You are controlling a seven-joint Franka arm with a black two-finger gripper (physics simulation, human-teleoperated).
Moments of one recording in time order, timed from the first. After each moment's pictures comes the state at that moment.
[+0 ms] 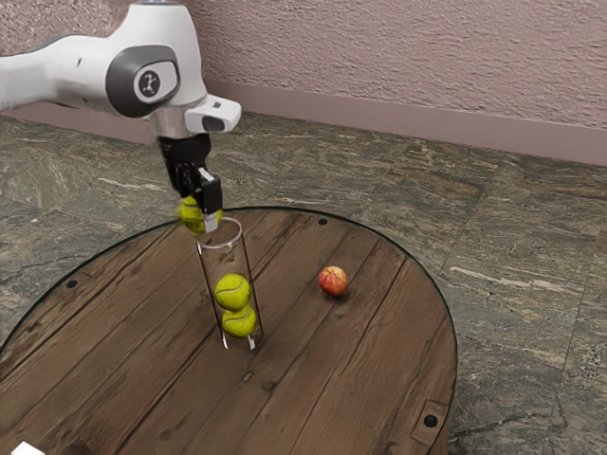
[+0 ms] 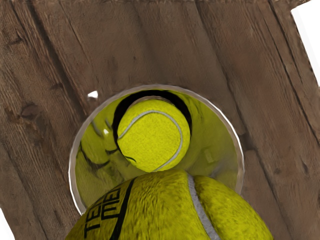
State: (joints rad) arm 0.08 0.02 -0.14 -1.79 -0.01 1.73 0.34
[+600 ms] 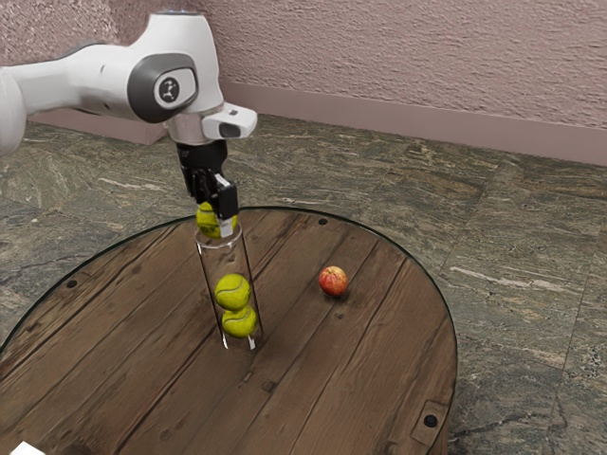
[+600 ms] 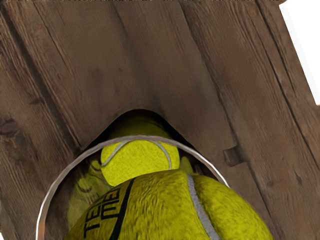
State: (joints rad) arm 0.07 0.09 -0.14 -1.74 -0.02 1.74 0.34
